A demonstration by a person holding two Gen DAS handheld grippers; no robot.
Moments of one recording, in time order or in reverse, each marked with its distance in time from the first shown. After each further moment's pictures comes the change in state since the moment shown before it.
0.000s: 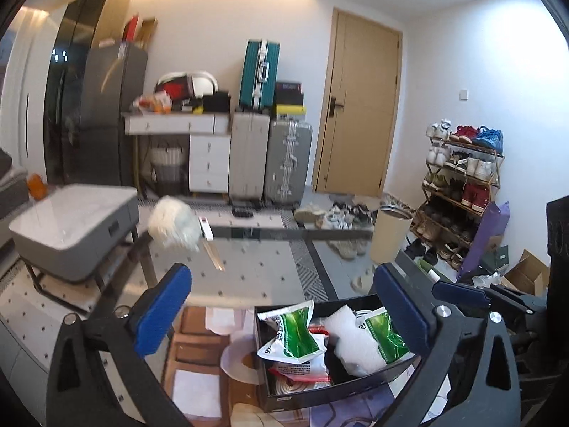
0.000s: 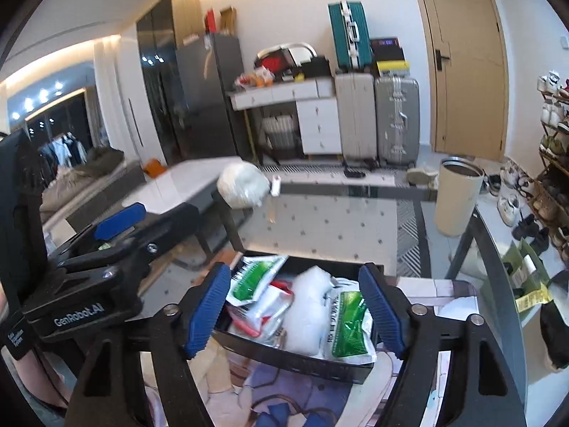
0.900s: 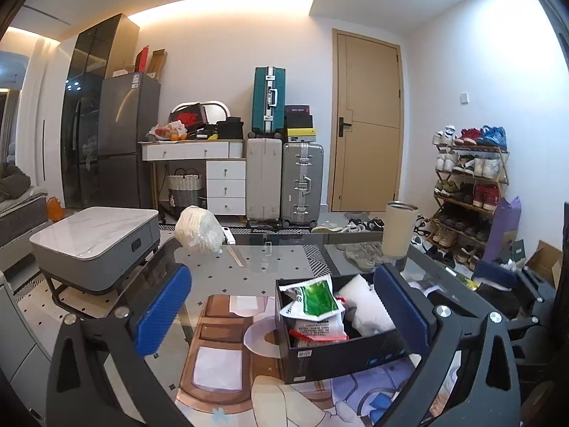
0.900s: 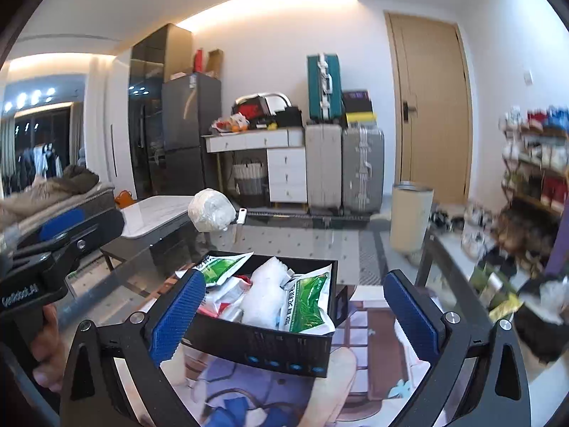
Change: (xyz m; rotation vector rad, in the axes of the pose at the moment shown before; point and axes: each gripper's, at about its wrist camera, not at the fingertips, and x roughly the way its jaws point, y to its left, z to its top) left arm -0.050 -0.001 -0.053 0.065 -0.157 0.086; right arm -0.032 -0.002 -0.073 -0.072 -0.245 -0.174
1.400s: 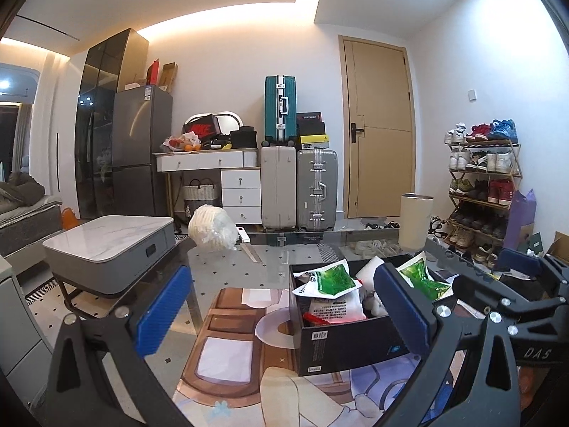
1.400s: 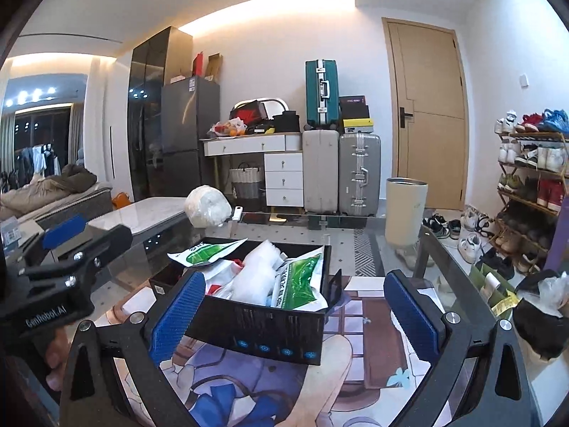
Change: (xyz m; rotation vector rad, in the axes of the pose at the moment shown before) left arm 0.002 -0.008 -0.037 0.038 -0.055 0.066; right arm 0.004 -0.006 -0.026 0.019 -0.014 -0.015
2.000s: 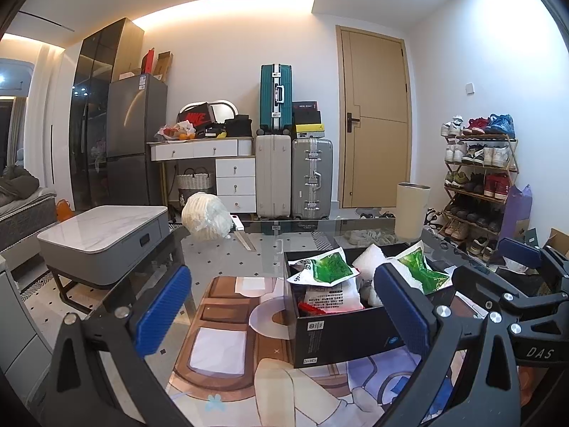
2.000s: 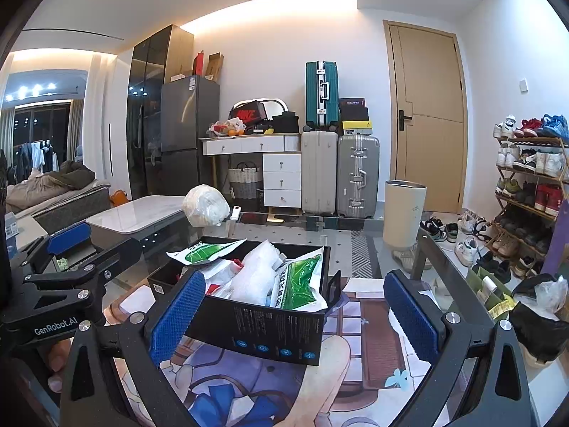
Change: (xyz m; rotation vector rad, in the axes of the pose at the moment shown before) left arm 0.007 -0.001 -0.006 -0.004 0.048 -0.017; right arm -0.001 0.004 -0.002 -0.020 -0.004 -0.008
